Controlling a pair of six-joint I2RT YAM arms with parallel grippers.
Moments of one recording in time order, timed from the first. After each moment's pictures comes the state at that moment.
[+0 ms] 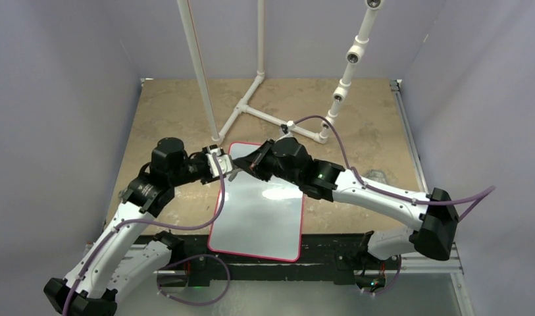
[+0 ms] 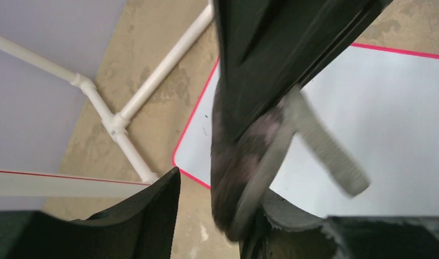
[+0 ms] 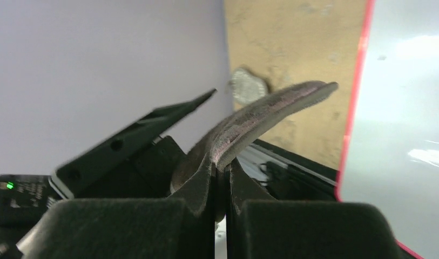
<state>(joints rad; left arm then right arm) -0.44 0.77 0.83 -0.46 0.50 0.72 1.05 1.38 1.10 -0.06 0.14 1.45</state>
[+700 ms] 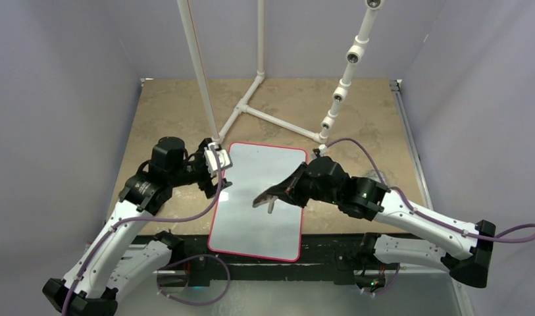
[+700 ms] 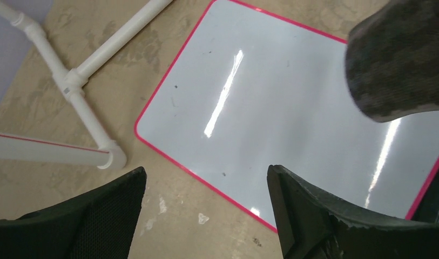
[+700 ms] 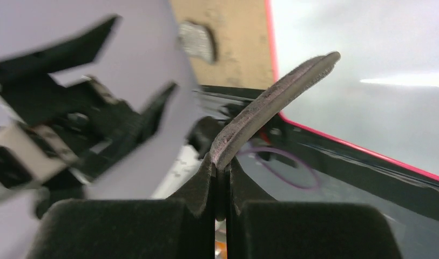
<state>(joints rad) -0.44 0.84 0.91 -0.63 0.46 0.55 1.05 0.99 0.94 -0.59 0.05 1.54</state>
